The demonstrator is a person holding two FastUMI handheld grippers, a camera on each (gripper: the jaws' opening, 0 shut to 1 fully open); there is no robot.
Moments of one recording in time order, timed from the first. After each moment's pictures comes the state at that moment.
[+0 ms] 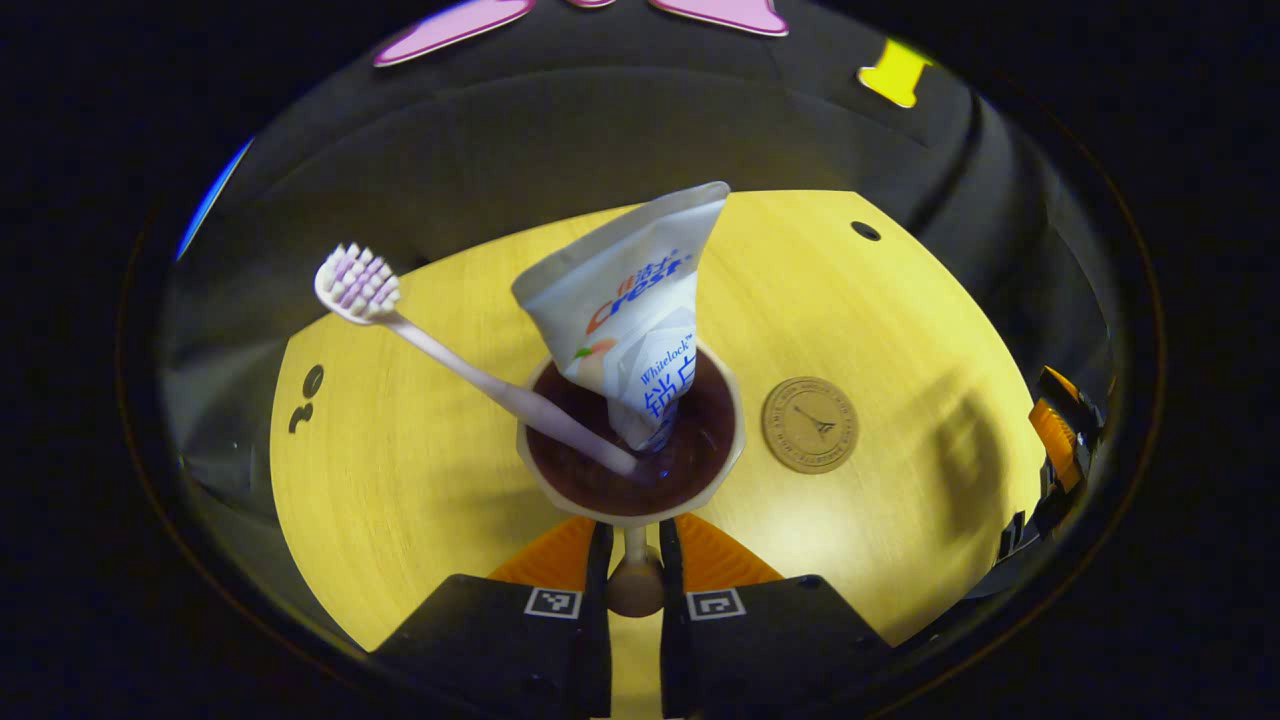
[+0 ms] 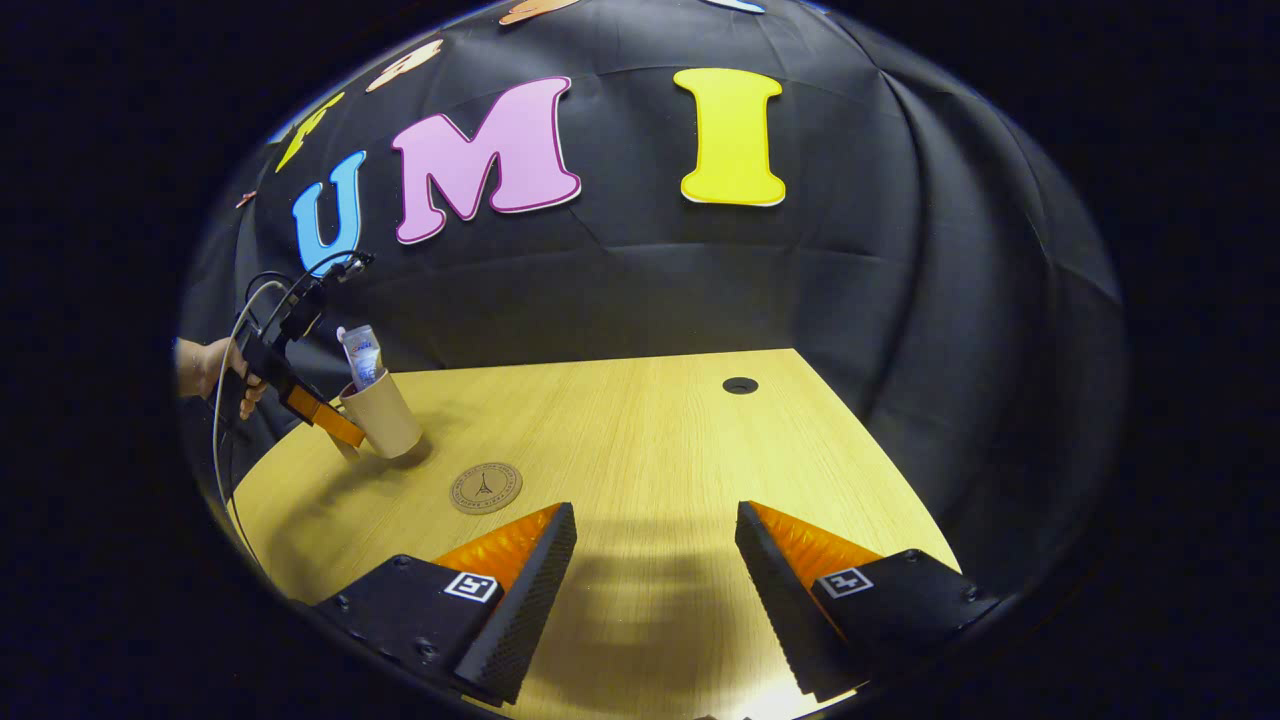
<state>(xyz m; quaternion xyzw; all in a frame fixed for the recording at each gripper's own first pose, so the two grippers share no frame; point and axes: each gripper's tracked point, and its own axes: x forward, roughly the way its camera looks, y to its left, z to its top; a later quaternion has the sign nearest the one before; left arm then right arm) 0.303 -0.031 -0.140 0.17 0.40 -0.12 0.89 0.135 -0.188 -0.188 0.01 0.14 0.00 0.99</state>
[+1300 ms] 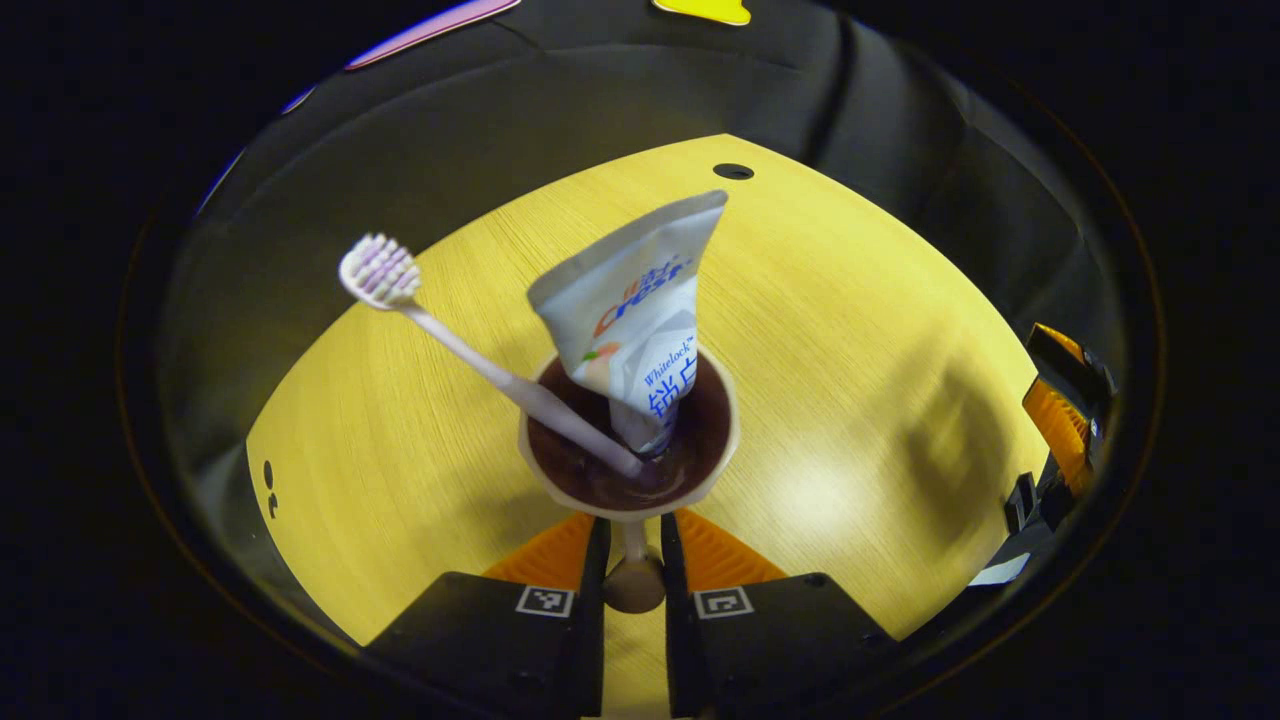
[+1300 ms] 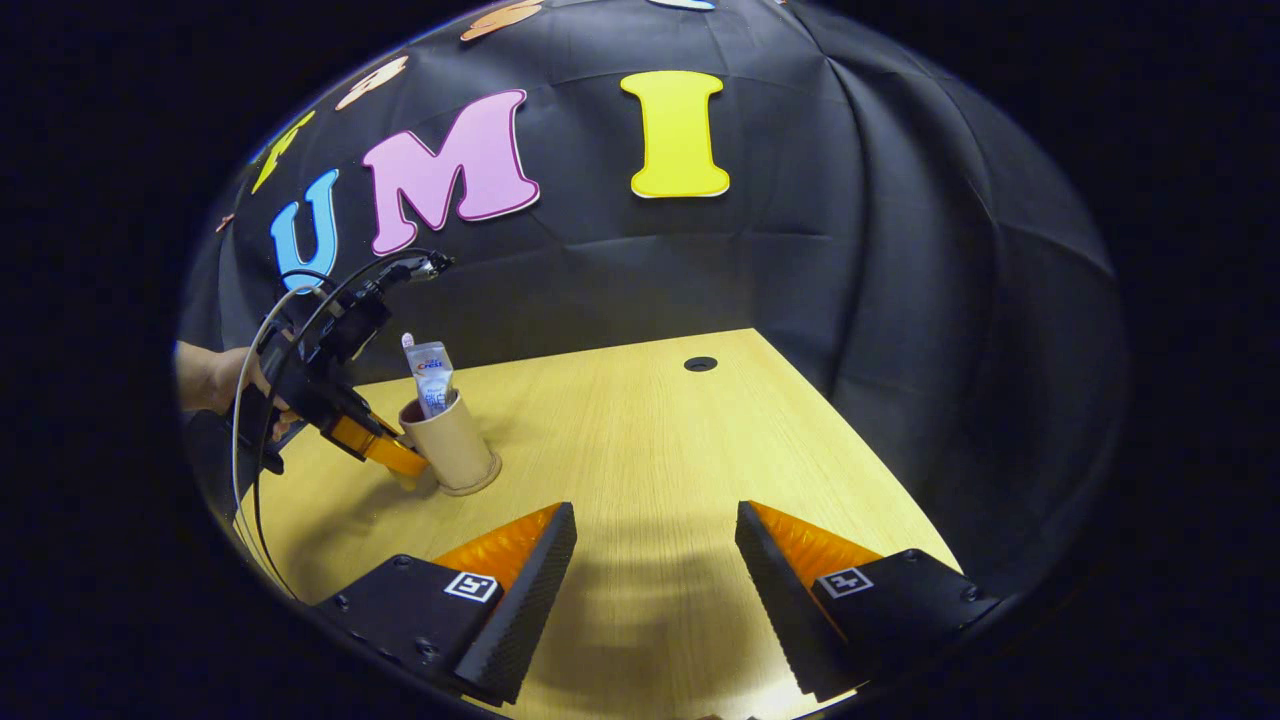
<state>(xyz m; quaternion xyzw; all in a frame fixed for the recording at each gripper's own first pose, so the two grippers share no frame) 0.302 -0.148 -0.186 0.27 0.41 -0.18 0.85 0.120 -0.202 -0.198 0.05 0.14 -0.03 0.99</state>
